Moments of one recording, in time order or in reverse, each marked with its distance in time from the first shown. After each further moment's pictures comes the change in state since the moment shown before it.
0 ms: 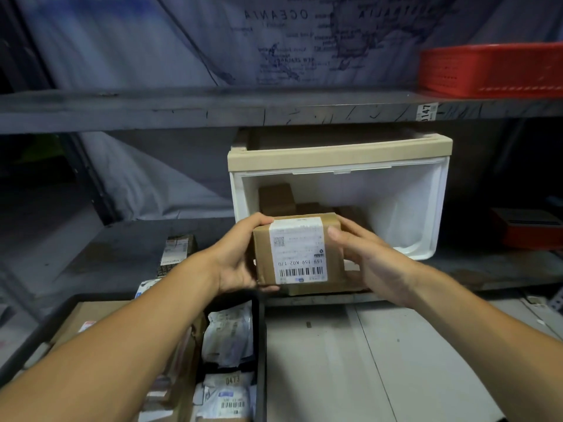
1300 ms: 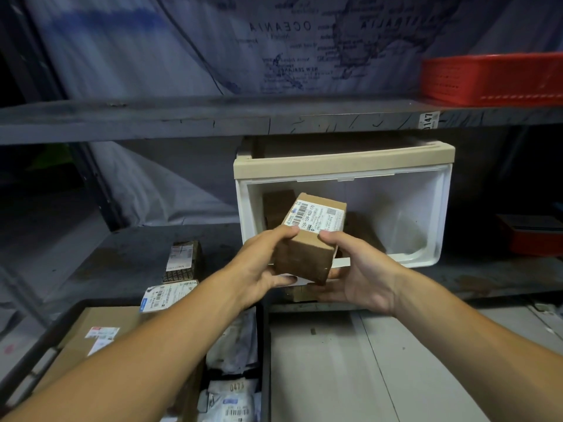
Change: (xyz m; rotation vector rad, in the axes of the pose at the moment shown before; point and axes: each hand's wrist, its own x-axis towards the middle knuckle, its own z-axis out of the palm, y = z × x) left_hand -0.006 -0.010 0.032 -0.162 0.105 0.250; right_hand 0.004 -0.009 0.026 0.327 0.100 0.261
